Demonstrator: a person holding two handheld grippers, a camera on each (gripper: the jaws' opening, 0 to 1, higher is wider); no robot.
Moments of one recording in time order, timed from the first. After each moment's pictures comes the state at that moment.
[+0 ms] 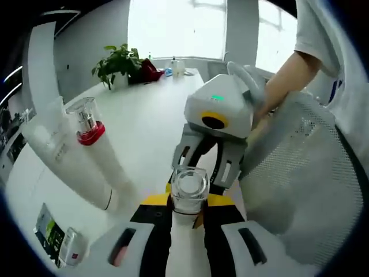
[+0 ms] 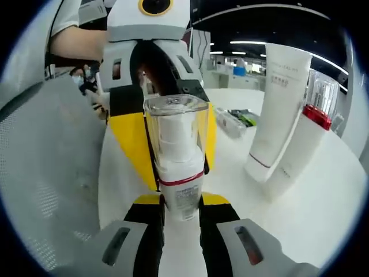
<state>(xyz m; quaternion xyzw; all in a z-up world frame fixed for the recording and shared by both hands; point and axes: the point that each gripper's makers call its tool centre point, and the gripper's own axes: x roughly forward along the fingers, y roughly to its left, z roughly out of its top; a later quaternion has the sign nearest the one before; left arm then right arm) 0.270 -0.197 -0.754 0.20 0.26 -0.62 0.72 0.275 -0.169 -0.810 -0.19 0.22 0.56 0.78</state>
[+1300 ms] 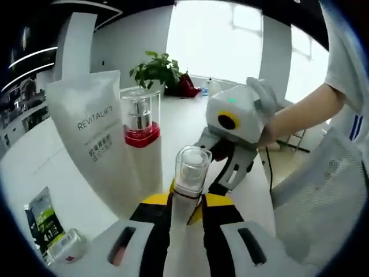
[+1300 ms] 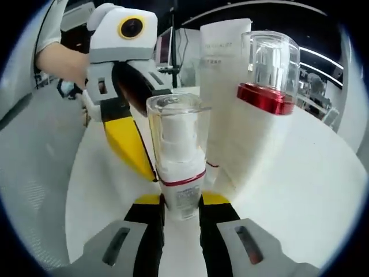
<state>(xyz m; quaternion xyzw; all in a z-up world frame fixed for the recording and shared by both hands) 0.341 -0.212 -0.755 0.09 0.24 -0.54 0.80 0.352 -0.202 -0.812 -0.18 0.23 0.54 0.79</state>
